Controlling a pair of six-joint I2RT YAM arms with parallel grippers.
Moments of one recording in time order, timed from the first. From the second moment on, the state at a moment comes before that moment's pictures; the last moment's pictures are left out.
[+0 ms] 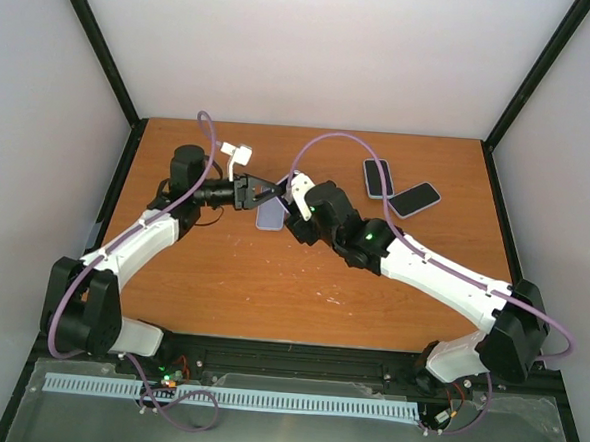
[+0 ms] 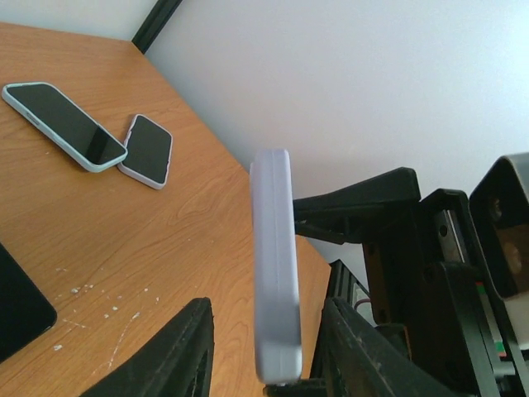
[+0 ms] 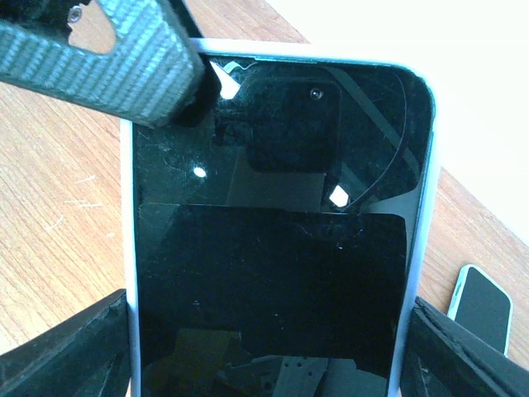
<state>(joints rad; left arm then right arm) -0.27 1.37 0.91 0.19 1.03 -0.53 0.92 1.42 1.19 -0.36 0.33 -0.16</state>
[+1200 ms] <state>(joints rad) -0.28 1.35 0.91 0.08 1.14 -0.33 0.63 1.20 1.16 -0.55 -0.39 -0.20</state>
